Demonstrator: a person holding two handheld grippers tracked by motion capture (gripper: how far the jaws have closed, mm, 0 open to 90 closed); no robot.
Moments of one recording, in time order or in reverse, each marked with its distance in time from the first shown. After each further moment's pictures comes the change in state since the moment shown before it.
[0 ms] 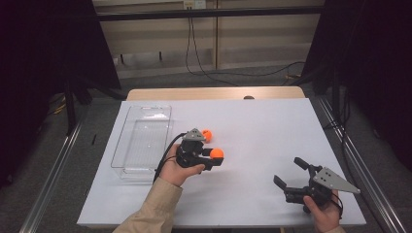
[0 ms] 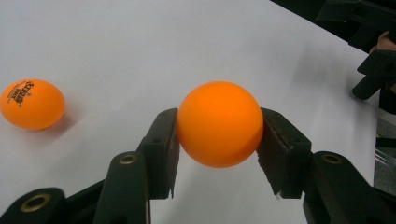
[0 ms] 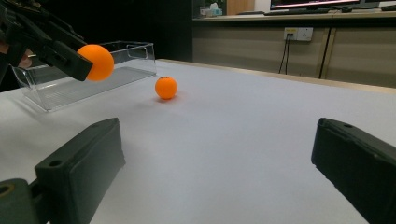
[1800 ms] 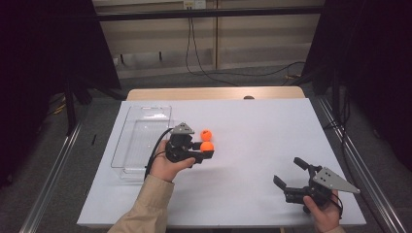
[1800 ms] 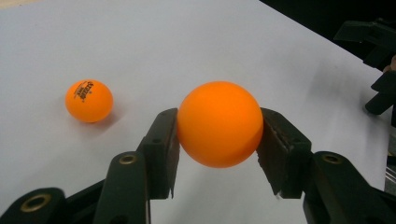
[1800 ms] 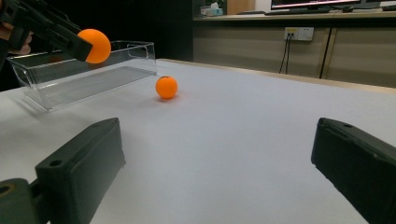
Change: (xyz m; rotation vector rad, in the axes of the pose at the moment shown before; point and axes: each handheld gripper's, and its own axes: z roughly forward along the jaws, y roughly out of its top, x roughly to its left) left arm 0.017 0.002 -0.024 -0.034 0.057 -0.044; right arm 0.000 0.000 0.000 0.002 0.001 -0.002
